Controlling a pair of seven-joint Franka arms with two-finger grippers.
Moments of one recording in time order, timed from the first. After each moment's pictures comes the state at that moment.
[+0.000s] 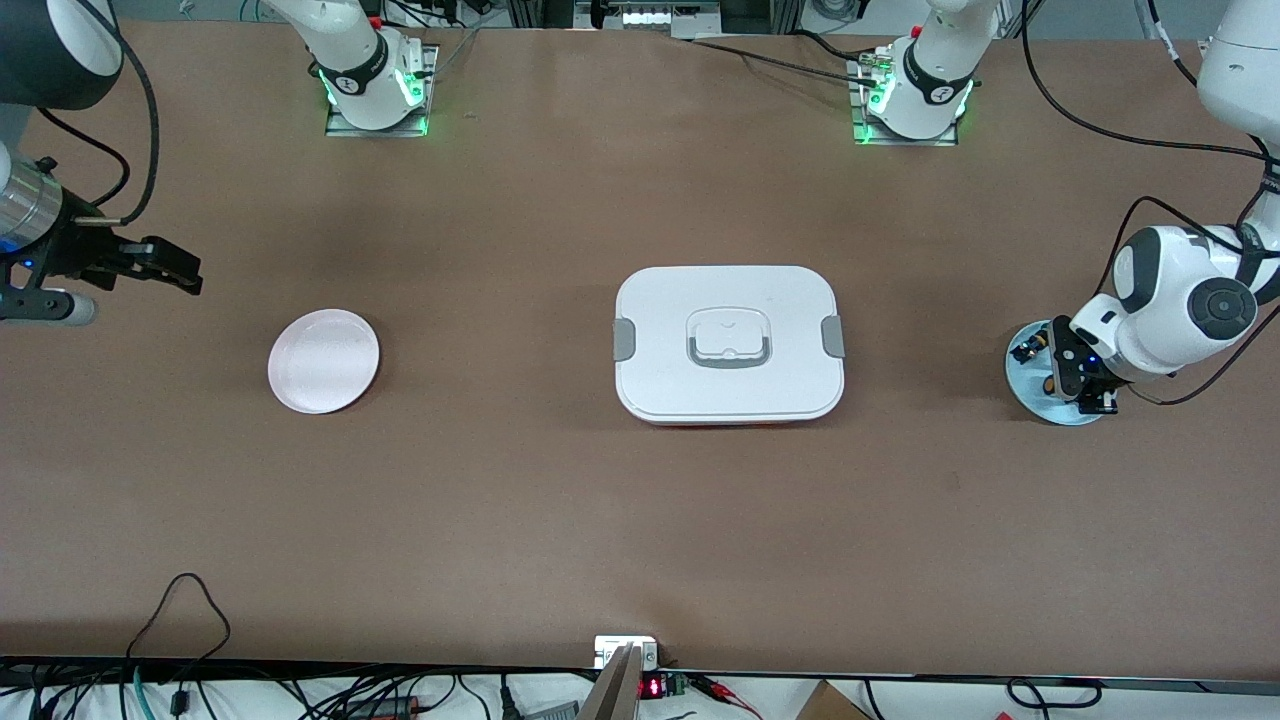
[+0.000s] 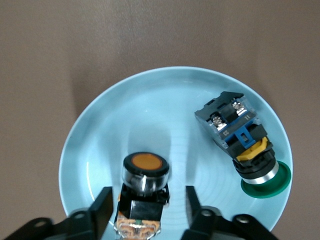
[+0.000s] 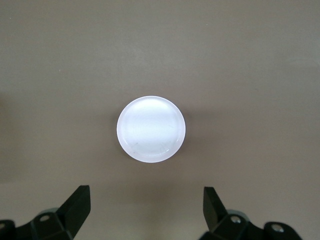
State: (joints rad) left arm 0.59 0.53 -0.30 -2.04 0.47 2.50 1.52; right arm 0.07 0.06 -0.04 -1.65 -0.06 1.68 0.05
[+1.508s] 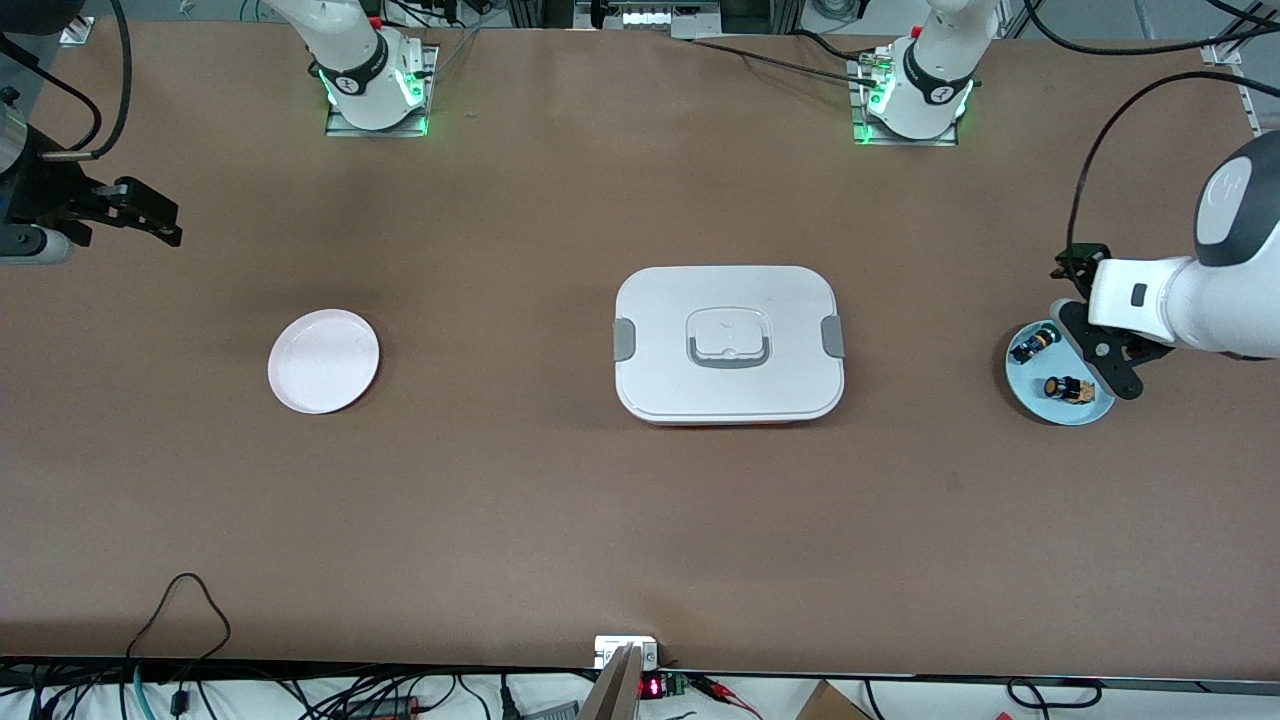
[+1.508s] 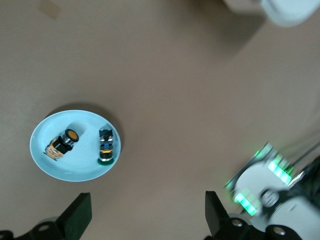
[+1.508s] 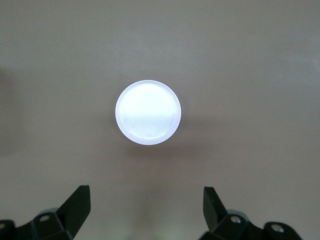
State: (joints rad) left arm 0.59 0.41 -0.73 -1.47 0.26 1.36 0.63; right arm 0.07 -0.02 -0.07 -1.67 -0.06 1.59 -0.03
